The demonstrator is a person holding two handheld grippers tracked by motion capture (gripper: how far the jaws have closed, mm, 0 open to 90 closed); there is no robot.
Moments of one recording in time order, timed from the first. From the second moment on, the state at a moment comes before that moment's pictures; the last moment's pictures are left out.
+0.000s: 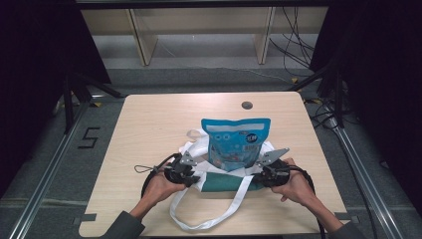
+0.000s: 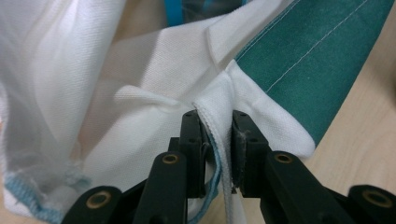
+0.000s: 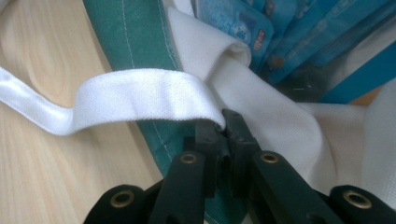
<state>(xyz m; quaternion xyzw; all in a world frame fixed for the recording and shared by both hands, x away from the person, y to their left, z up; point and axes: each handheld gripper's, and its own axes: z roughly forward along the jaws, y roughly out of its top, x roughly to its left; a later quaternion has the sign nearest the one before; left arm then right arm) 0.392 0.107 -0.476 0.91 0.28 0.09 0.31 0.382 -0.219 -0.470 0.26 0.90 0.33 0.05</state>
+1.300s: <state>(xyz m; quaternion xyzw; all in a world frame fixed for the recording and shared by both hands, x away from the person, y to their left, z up) 0.437 0.146 -0.418 0.85 0.36 0.12 0.36 0.447 -0.262 -0.441 0.33 0.87 0.33 0.11</state>
